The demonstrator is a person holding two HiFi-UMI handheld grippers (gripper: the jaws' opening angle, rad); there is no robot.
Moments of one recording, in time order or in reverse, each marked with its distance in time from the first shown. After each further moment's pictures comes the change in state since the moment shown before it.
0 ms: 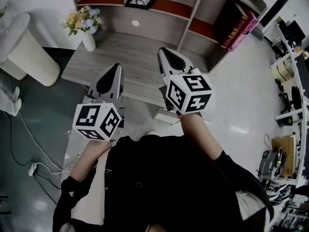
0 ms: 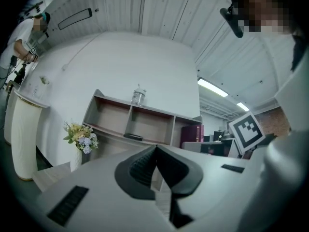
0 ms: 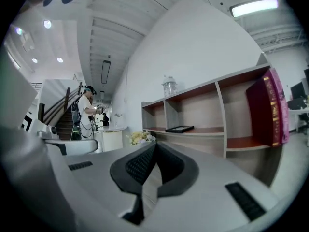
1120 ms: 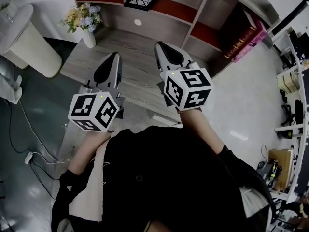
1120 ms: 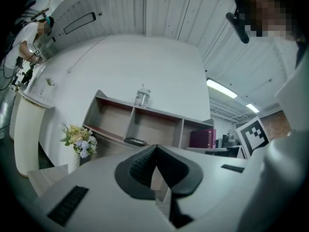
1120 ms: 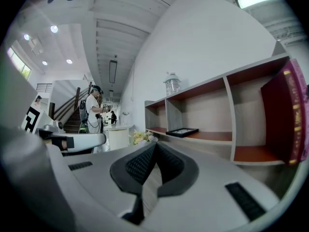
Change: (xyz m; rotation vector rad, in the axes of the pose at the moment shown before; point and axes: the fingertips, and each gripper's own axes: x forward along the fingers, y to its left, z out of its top) left arm 0.059 0.000 0.015 -0.022 -0.041 0.086; right arm 0.037 -0.033 0.016 -0.039 0.021 0.115
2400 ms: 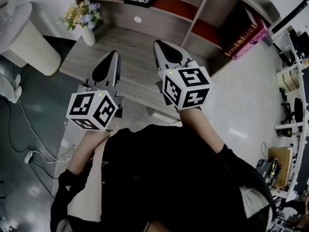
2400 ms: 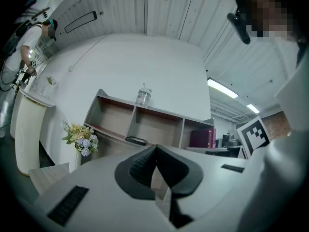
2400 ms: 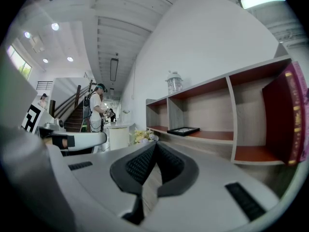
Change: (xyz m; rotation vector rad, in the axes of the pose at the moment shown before) left arm -0.006 0.006 -0.002 -0.009 0.012 0.005; right arm 0.001 0.009 -0.004 -0.018 0.016 0.001
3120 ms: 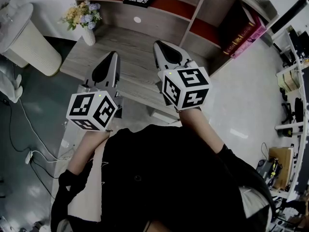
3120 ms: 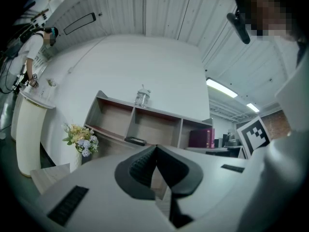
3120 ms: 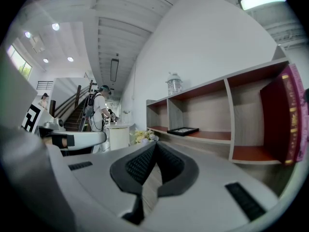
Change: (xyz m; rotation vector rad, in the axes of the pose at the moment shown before) left arm -0.007 -0.009 0.001 0.011 -0.004 0.004; right arm -0.012 0.000 0.000 -0.002 -0.003 0.000
